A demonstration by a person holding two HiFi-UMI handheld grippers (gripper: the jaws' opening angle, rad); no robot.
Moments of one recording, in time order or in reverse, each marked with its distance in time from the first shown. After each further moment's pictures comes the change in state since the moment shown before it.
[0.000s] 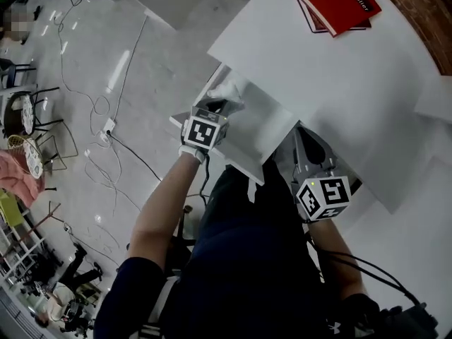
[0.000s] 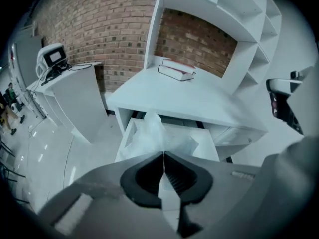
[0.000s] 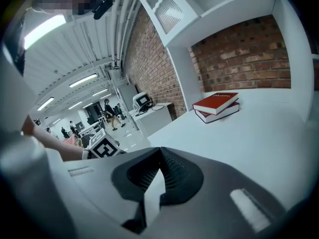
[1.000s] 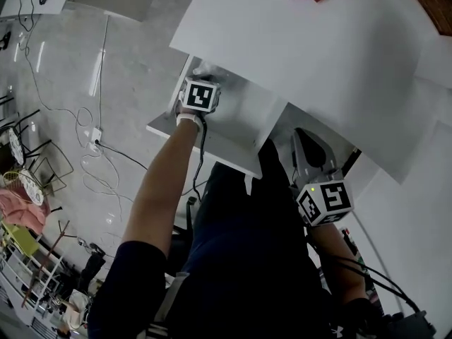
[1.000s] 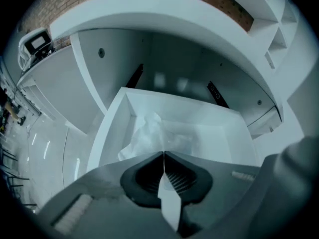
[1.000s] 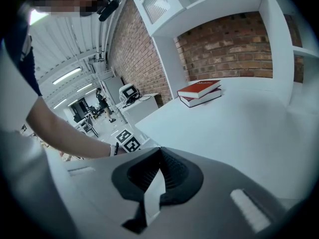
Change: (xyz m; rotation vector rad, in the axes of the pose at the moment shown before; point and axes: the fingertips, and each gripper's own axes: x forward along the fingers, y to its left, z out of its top) left arm 0.129 0.042 -0.021 0.036 0.175 0.037; right arm -0.015 -0.025 -0.052 0.083 0.106 -0.148
